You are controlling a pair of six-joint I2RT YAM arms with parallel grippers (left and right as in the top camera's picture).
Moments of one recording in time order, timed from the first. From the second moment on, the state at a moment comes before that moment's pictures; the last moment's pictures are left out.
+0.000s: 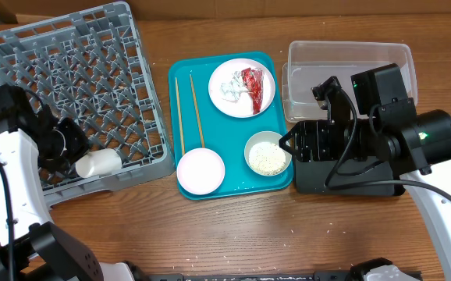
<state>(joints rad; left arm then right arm) 0.49 1.59 1.34 -1.15 0.32 -0.22 0.28 1.32 1.47 -1.26 -0.54 0.23</state>
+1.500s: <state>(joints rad) -0.09 1.81 1.36 -1.08 0.04 -0.39 0.28 1.32 1.47 -1.26 -0.54 0.23</state>
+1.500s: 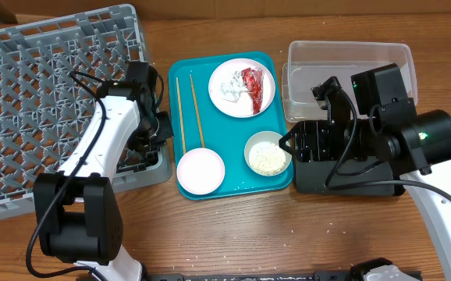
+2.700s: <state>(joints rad) -0.08 1.80 1.42 -1.30 -0.14 -0.33 0.28 1.32 1.47 -1.26 -0.54 0.23</state>
